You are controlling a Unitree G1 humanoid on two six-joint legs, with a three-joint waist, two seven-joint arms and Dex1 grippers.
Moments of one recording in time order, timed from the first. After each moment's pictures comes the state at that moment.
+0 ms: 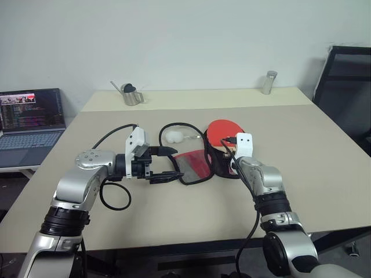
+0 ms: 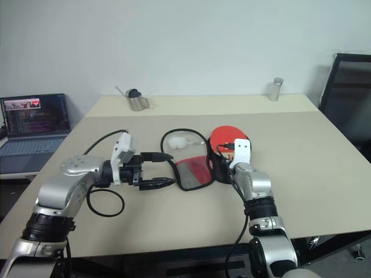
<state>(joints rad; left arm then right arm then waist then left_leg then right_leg) -0.58 0.72 0.00 0.01 -0.46 0.45 -1.23 -0.83 0.01 -0.15 0.41 0.16 0.77 -0.09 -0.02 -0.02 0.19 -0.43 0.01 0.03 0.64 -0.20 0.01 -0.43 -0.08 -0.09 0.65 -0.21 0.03</state>
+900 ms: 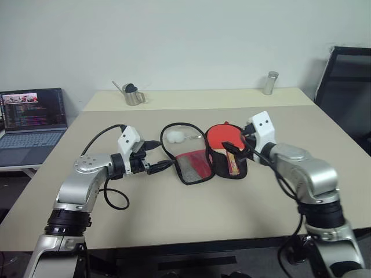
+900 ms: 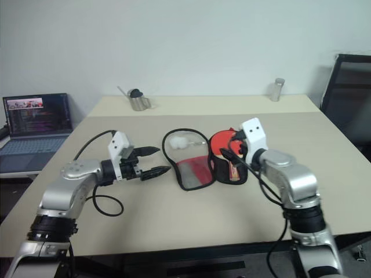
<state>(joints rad) -0.57 0.68 0.03 0.18 -0.32 0.34 -0.97 -0.72 -0.45 0.00 -0.24 0.36 1.01 0.45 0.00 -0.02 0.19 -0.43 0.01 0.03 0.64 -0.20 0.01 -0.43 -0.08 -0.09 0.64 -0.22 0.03</state>
